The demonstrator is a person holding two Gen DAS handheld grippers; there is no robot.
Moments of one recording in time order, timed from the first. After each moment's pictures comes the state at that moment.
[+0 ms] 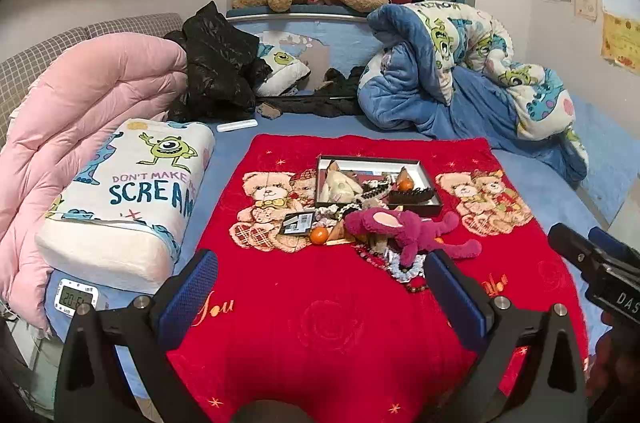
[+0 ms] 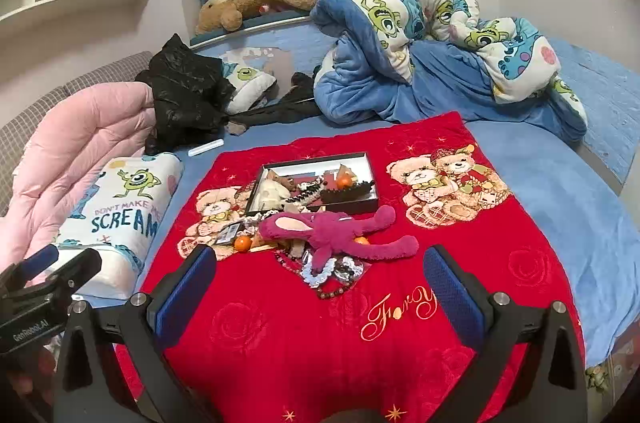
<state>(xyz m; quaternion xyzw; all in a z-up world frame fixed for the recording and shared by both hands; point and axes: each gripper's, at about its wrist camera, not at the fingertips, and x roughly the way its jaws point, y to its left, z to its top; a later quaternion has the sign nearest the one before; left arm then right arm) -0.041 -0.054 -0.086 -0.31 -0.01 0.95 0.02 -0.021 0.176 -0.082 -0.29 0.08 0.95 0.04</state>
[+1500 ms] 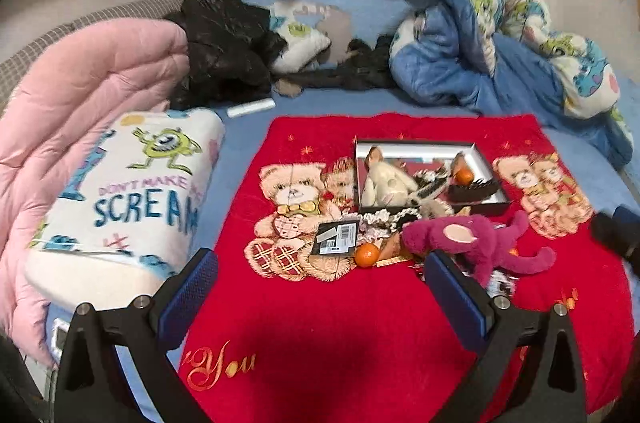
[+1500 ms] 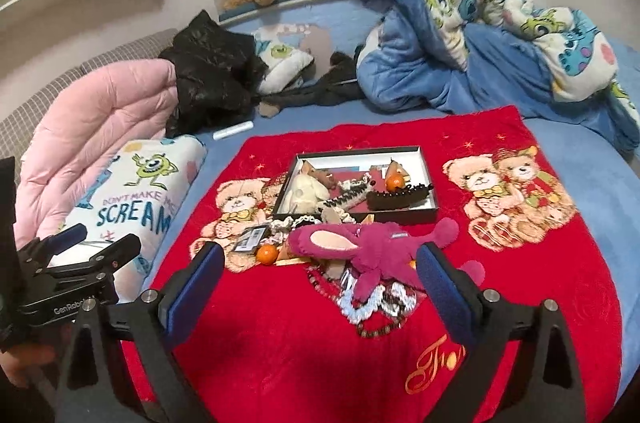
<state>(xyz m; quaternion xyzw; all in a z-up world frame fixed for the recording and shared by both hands) -0.210 -0.083 -0.163 -0.36 0.02 0.93 -0.01 -0.143 0.154 -0.128 -0.32 0.08 0.94 -0.03</state>
